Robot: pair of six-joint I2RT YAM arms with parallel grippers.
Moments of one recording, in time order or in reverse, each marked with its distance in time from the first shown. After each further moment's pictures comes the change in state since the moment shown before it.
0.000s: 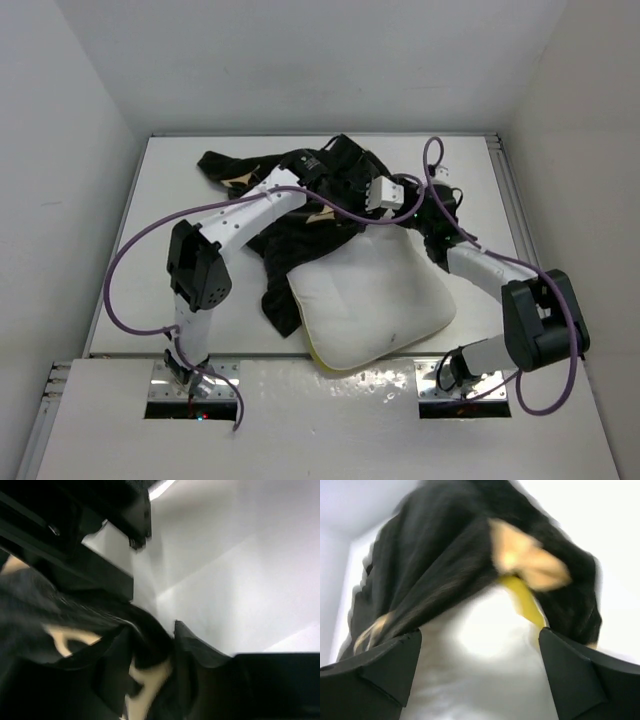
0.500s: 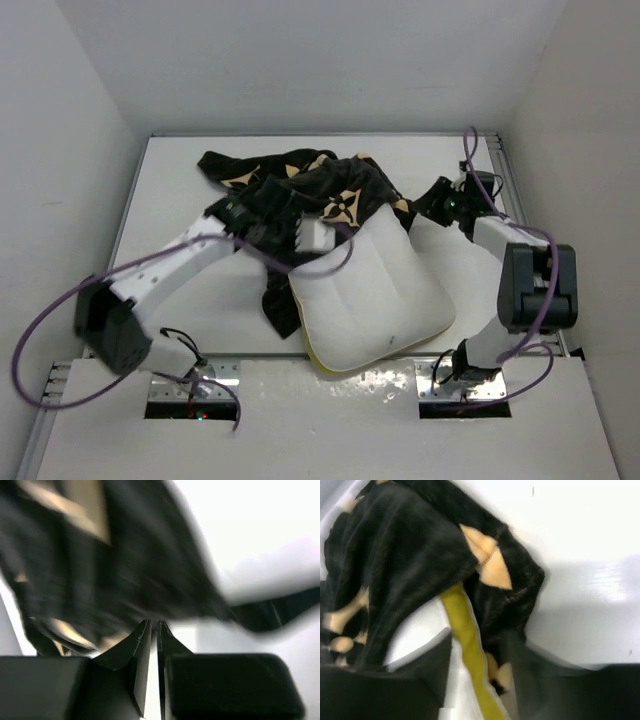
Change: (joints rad) left arm 0.105 -0.478 -0.626 0.106 -0.346 0.085; right arm -0.377 0.168 0.203 -0.337 -0.437 -0.156
